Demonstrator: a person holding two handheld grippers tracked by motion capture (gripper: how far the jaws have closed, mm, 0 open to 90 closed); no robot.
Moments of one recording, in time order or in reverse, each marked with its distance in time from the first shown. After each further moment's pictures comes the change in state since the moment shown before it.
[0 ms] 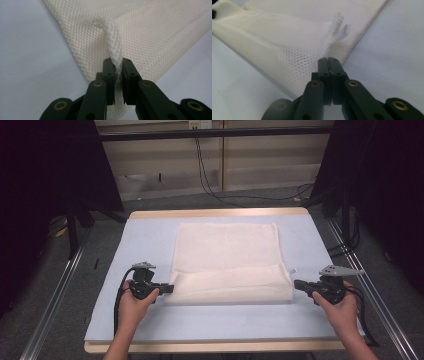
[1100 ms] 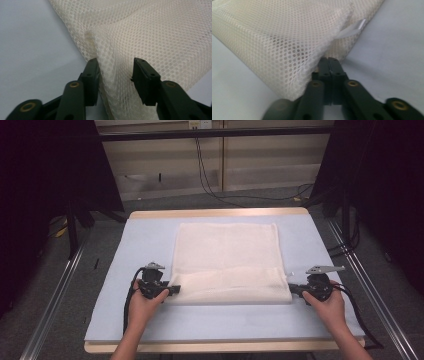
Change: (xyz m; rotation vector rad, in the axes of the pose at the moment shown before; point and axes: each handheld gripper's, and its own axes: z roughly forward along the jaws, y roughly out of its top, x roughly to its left) left arm -0.006 0.004 0.027 0.016 0.130 0.031; right arm -0.003 -0.007 0.038 0.143 0.038 -0.001
